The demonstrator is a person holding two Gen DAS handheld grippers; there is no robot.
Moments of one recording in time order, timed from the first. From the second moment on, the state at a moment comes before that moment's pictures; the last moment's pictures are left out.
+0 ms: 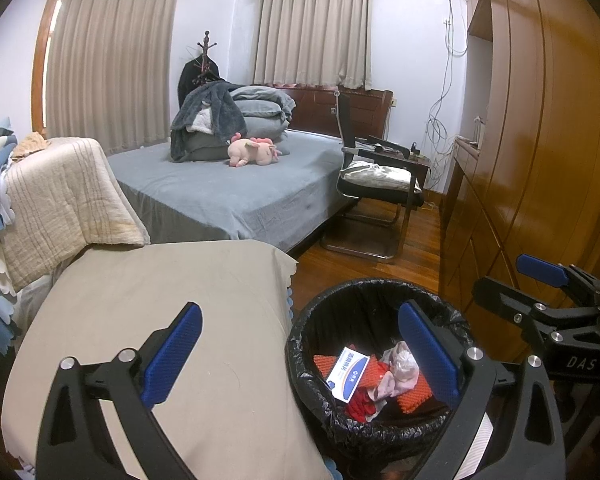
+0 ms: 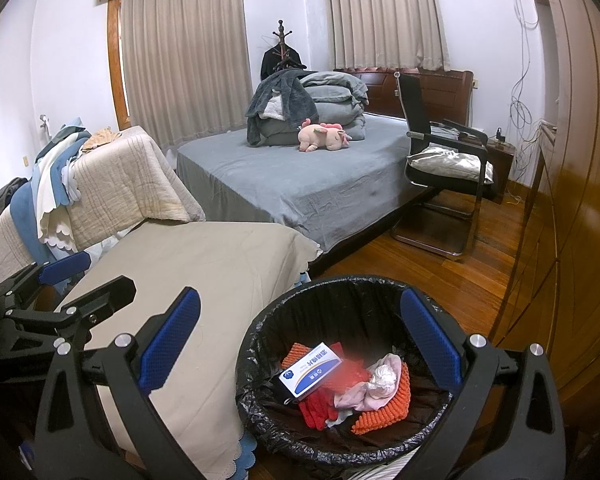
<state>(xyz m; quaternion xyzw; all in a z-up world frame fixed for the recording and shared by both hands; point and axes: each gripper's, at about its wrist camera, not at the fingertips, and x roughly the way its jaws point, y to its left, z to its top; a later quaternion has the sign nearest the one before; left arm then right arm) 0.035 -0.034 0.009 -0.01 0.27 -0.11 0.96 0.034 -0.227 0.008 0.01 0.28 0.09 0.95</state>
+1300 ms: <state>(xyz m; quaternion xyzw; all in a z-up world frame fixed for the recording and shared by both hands) 0.031 -0.031 0.009 -0.01 0.27 -0.11 0.95 0.034 -0.228 0.009 0.01 0.29 0.09 0.95</state>
